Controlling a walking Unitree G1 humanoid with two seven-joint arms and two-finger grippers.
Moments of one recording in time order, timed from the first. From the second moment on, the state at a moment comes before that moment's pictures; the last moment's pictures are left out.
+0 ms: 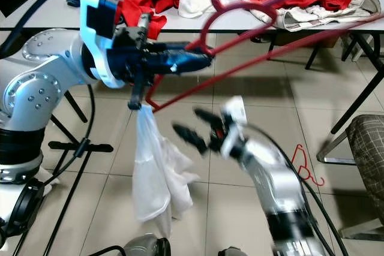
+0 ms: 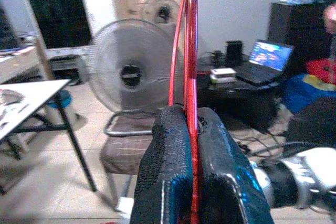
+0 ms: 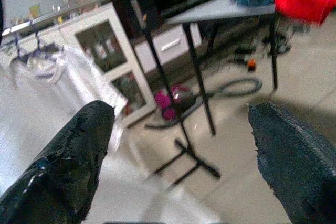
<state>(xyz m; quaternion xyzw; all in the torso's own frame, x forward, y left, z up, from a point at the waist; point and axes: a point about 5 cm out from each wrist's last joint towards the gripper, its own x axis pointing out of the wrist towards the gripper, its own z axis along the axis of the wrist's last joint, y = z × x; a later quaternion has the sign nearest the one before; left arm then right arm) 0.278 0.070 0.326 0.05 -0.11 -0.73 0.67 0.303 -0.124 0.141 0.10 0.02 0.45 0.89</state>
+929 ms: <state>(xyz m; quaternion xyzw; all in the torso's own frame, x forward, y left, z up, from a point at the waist) 0.271 0.065 0.323 0.05 -0.10 -0.75 0.65 0.299 -0.100 0.164 0.04 -0.01 0.59 0.81</state>
